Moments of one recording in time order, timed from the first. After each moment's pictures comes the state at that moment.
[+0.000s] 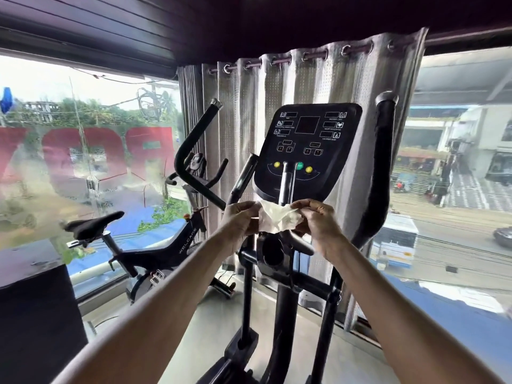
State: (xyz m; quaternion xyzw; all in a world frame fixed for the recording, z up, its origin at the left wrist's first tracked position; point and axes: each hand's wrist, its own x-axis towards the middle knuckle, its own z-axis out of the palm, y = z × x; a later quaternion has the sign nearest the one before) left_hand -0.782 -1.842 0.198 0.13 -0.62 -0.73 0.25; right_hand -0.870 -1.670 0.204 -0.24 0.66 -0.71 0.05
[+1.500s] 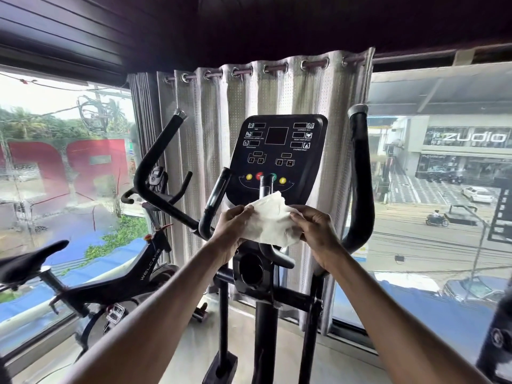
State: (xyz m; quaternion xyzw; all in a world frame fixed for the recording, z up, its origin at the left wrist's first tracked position) left_hand -0.834 -1.850 0.216 0.06 -0.60 -0.77 0.21; right_hand -0.896 -1.664 0.209 -0.24 0.64 -0.73 -0.03
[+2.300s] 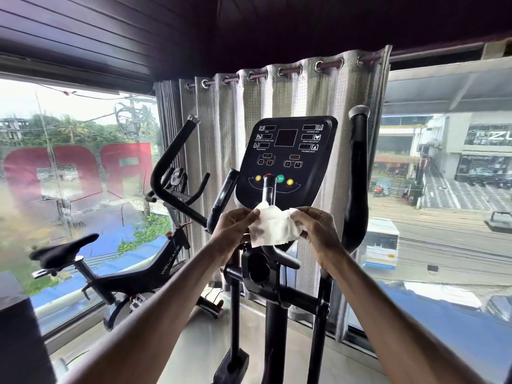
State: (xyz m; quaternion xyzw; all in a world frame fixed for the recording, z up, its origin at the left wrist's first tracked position) left_hand -0.811 -1.838 0.209 0.00 -0.69 -0.69 0.22; right_hand -0.887 -1.643 0.218 -0.27 0.60 -0.75 0.01
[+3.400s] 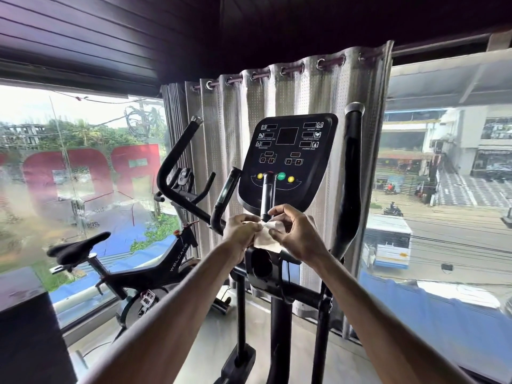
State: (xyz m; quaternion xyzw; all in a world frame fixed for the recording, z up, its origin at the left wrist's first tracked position) left_hand -0.812 -1.807 0.206 0.18 -0.68 -0.67 0.22; right_hand -0.867 -1.647 0.205 -0.43 0.74 -0.50 -0.13
